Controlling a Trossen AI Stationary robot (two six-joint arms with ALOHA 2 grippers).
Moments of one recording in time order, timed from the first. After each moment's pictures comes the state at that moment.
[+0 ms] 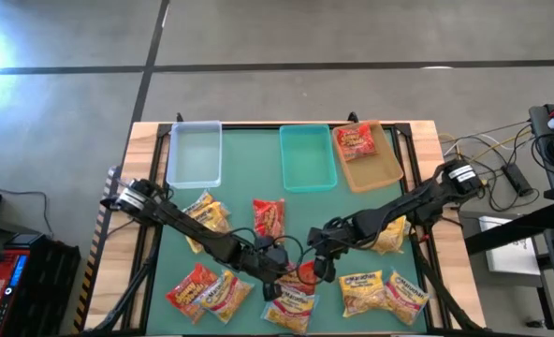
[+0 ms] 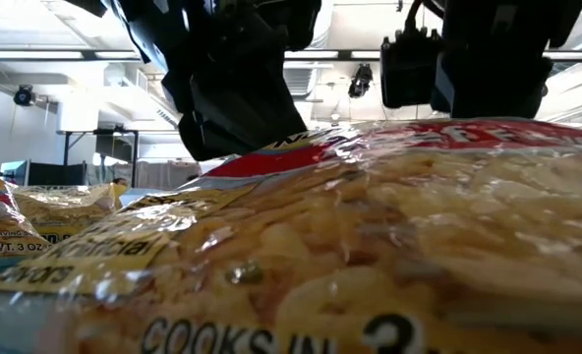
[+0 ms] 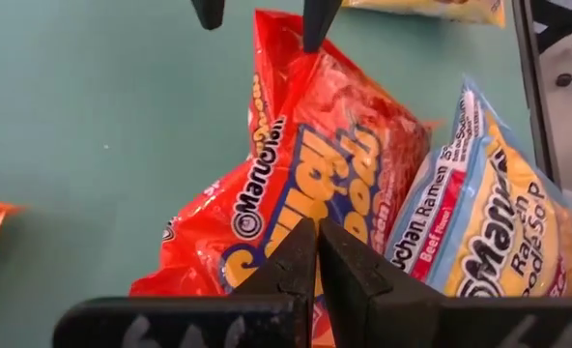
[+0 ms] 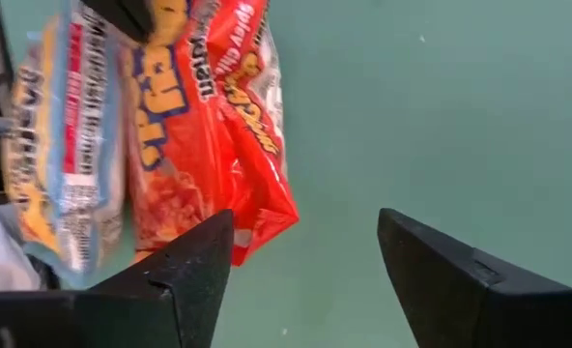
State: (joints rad) left arm -0.45 1.94 1.21 -0.09 -0.20 -0.64; right arm 0.35 1.68 0.93 -0.24 -0.13 0.76
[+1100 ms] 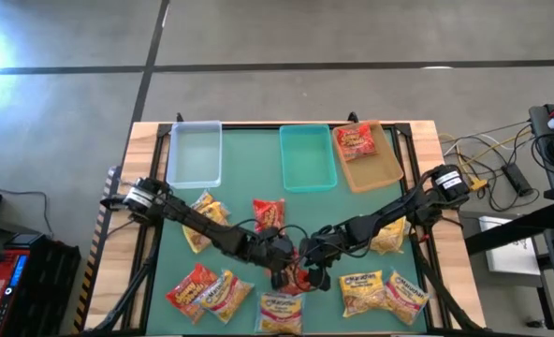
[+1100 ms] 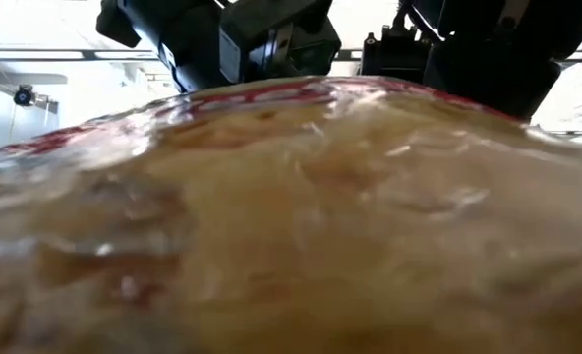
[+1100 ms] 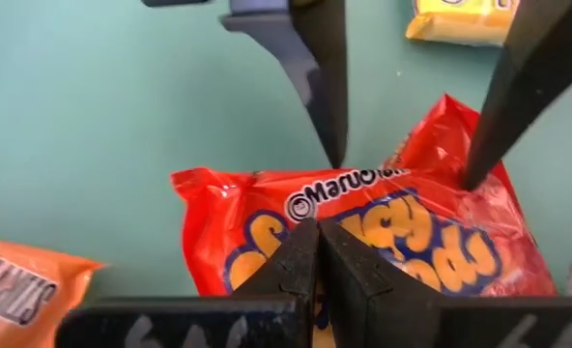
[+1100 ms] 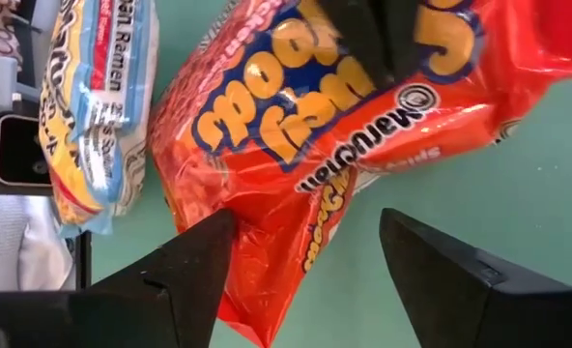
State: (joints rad) left arm -0.37 1.98 1.22 -0.05 -0.23 -0.59; right arm 0.36 1.80 0.93 0.01 -0.22 0.66
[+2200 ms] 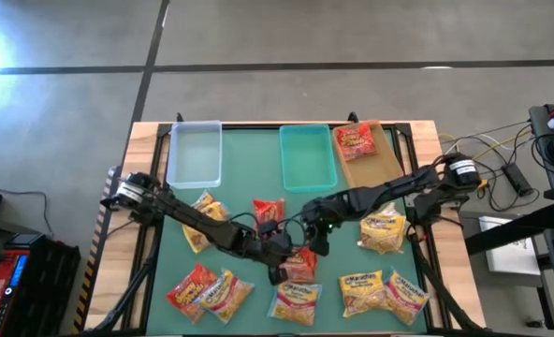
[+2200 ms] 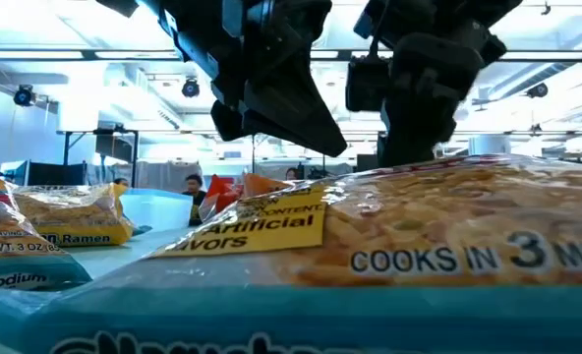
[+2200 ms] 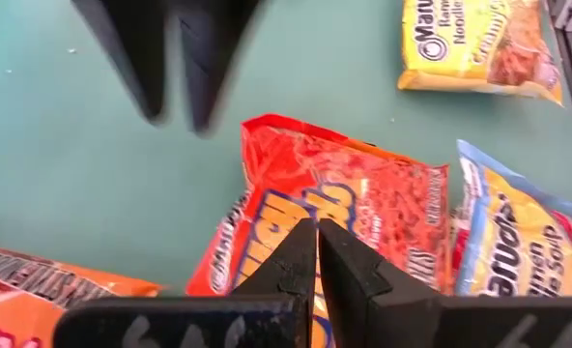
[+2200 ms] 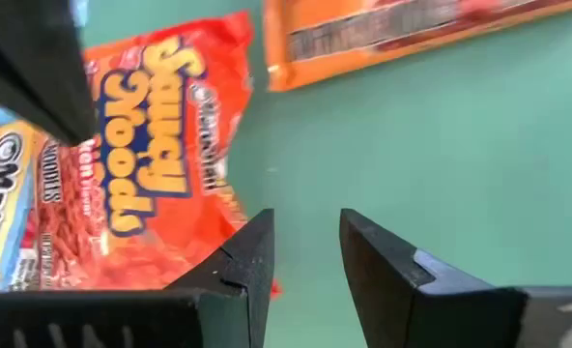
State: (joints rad) left arm -0.37 1.89 1.21 -0.10 -0.27 -0.54; right arm 0.12 1.63 0.93 -0.25 -0.15 0.40
